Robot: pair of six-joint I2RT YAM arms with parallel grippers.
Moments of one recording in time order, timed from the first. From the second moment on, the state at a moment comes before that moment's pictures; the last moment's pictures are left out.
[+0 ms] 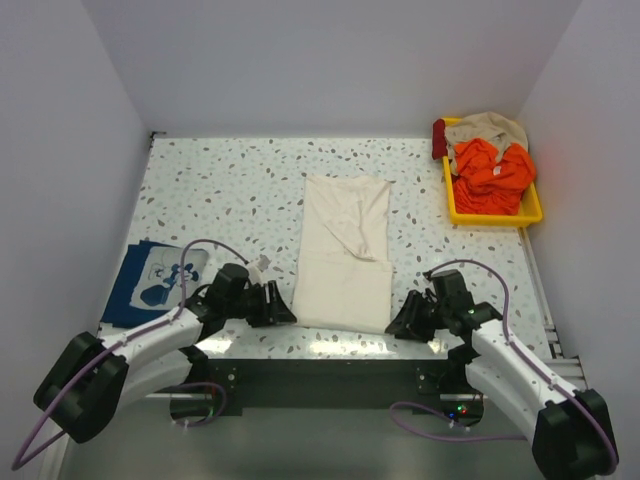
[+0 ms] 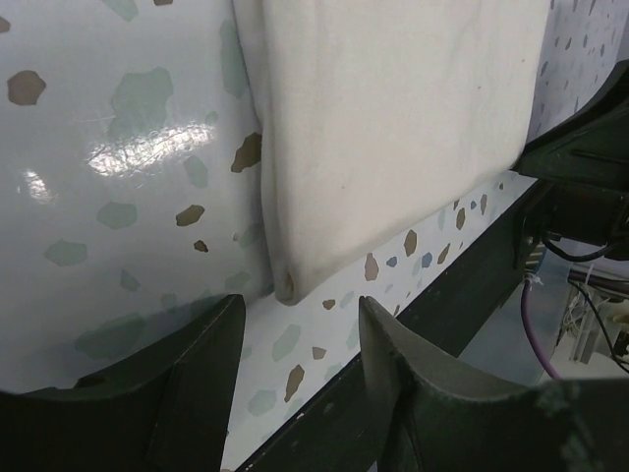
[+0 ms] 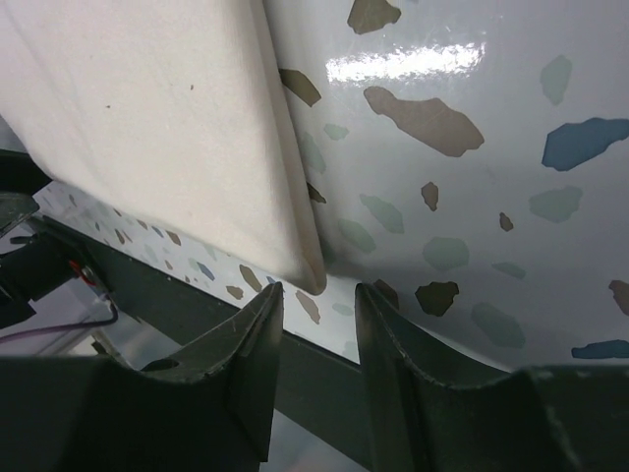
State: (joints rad) left arm -0.57 1.01 0.22 0.00 0.44 -0.78; right arm 0.33 0.77 0.25 -0.56 -0.43 0.78
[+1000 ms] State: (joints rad) left arm -0.68 1.11 0.21 0.12 0.33 -0.86; right arm 0.36 0.83 0.23 -0.42 -0.43 0.83
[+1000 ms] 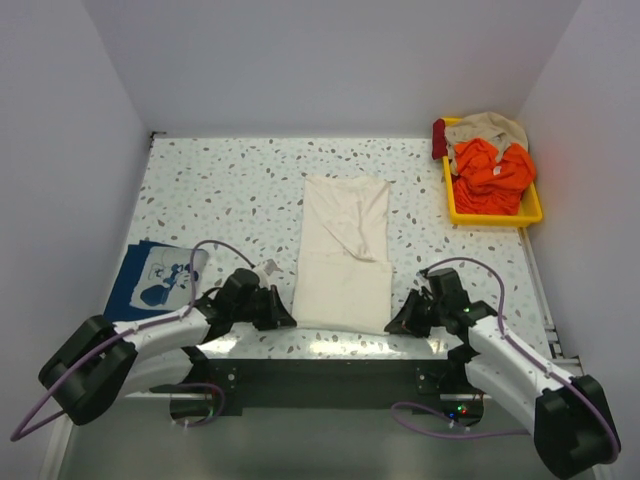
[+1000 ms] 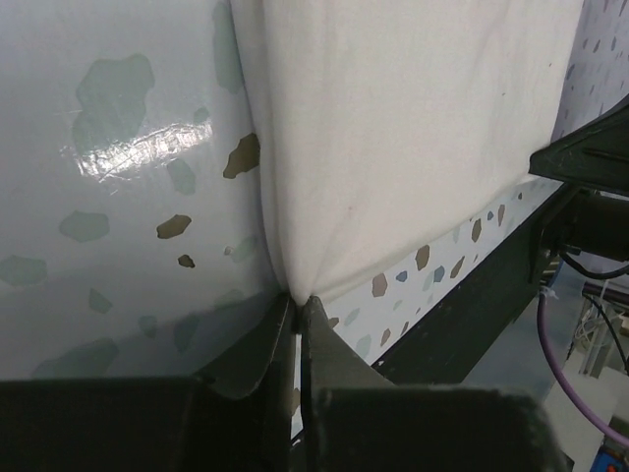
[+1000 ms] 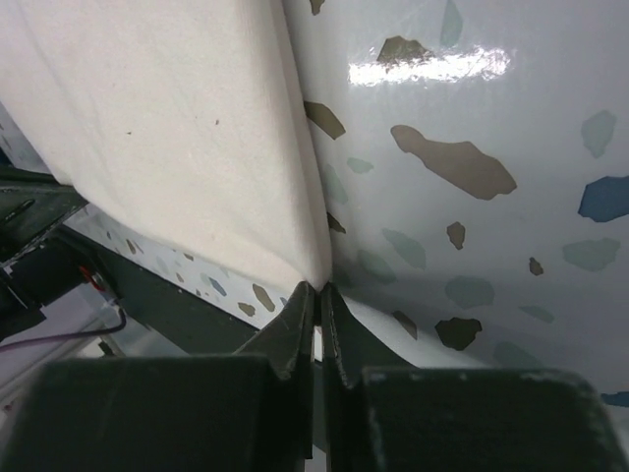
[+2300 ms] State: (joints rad) left arm -0.45 1.44 1.07 -0.25 0.40 -0.73; right arm 0.32 1.39 1.09 -0.49 -0.41 0.70
